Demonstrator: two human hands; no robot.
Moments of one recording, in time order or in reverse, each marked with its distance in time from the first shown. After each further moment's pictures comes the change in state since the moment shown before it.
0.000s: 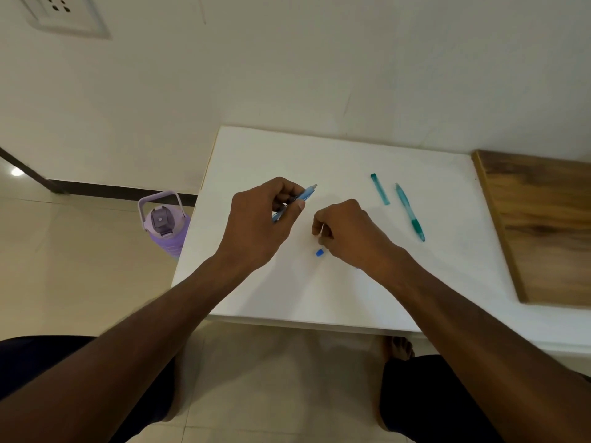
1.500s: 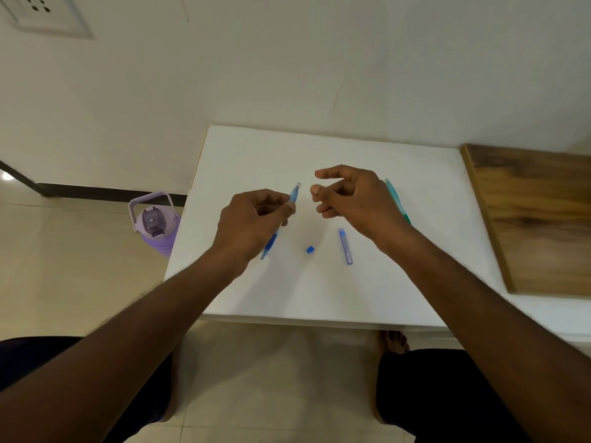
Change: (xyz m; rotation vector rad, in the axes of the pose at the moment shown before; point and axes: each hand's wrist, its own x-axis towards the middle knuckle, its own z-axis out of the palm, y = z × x) left_hand 0.003 -0.007 0.011 -0.309 -0.114 -0.406; right_hand -0.015 0.018 -0.038 0.850 0.251 0.057
